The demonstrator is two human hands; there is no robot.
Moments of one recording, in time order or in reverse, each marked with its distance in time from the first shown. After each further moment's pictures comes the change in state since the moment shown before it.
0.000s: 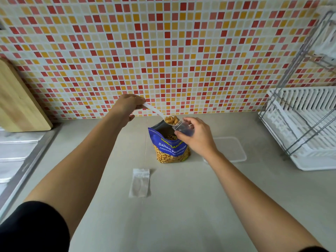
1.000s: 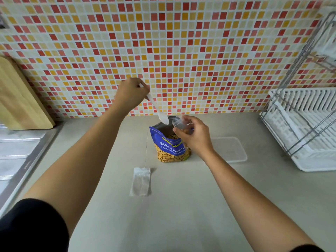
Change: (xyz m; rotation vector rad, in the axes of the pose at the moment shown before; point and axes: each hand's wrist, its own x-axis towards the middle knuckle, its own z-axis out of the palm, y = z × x) left_hand -0.011 0.026 0.005 0.501 0.141 0.456; right_hand -0.002 -0.007 0.009 0.183 0.030 0.090
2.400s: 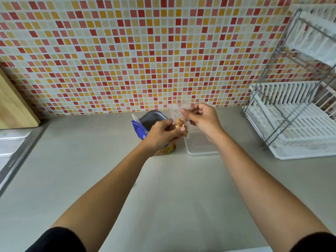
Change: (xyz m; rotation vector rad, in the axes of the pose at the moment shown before) left_hand -0.100 -0.004 0.123 -0.598 -0.520 -0.059; right_hand 0.006 -0.007 -0.081 0.330 -0.068 0.187
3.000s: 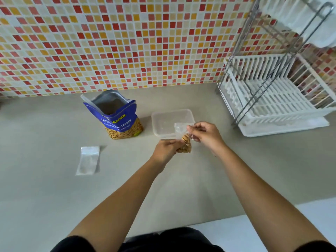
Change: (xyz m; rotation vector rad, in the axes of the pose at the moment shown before) left_hand -0.001 -0.071 0.158 -0.171 0.023 -0.340; right_hand -0.048 0.112 -0.122 -0.044 0.067 0.346
